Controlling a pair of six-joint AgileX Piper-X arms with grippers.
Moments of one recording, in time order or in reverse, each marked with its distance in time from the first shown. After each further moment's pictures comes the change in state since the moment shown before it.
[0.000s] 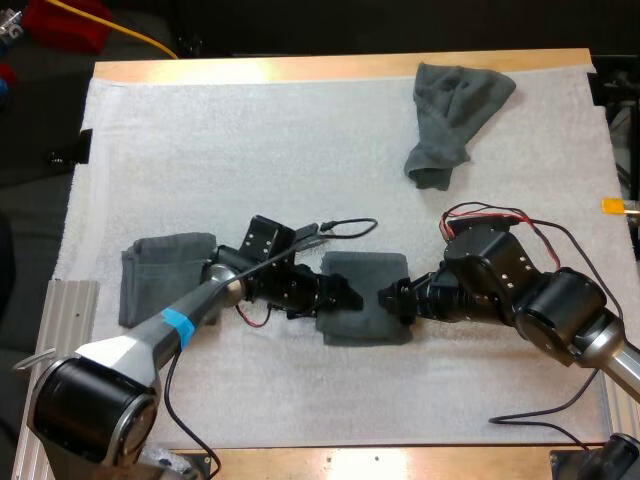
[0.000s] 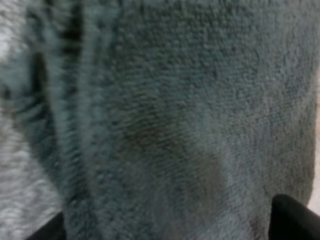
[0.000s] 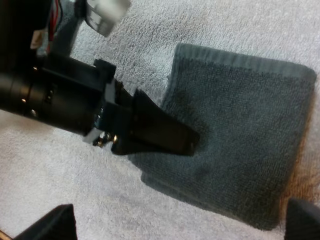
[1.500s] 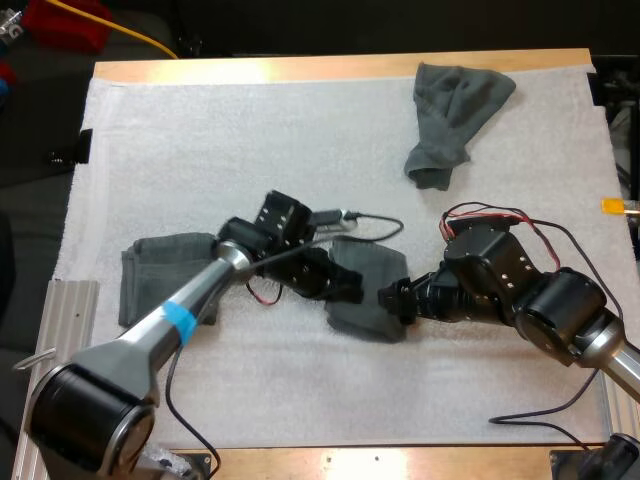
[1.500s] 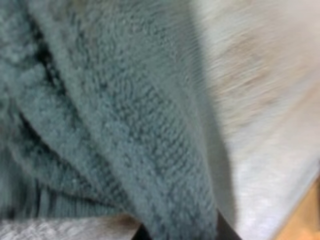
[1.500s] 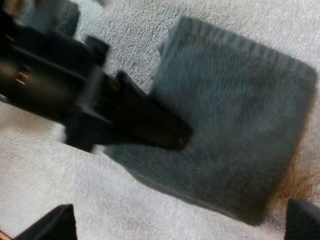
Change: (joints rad) left arm -0.009 -0.036 -0.202 0.266 0.033 0.234; right arm 0.000 0.000 0.000 0.000 0.000 0.000
